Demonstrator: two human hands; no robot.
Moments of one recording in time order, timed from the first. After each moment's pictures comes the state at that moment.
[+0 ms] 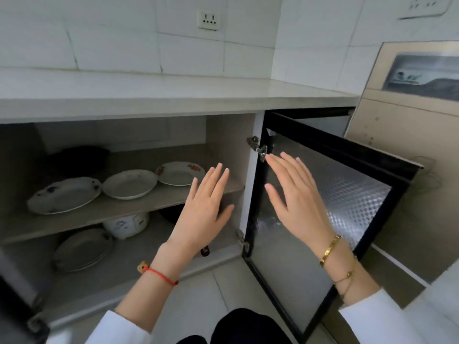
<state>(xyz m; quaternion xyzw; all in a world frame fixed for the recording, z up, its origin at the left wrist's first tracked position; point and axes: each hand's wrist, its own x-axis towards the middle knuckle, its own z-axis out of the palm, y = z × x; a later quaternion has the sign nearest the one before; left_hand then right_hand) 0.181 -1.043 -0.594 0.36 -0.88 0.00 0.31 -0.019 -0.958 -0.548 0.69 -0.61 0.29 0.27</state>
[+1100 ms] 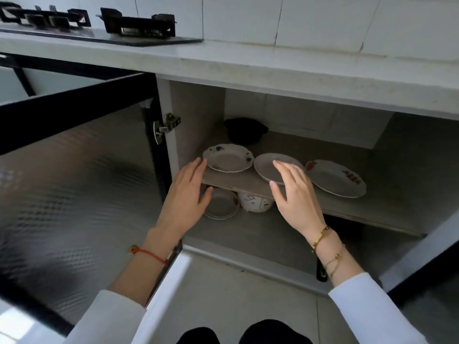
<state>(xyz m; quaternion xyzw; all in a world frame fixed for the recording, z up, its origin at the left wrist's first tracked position) 0.460 -1.082 -0.648 0.68 -0.65 0.08 0.32 0.218 -1.171 -0.631 0.85 -0.42 0.32 0.01</state>
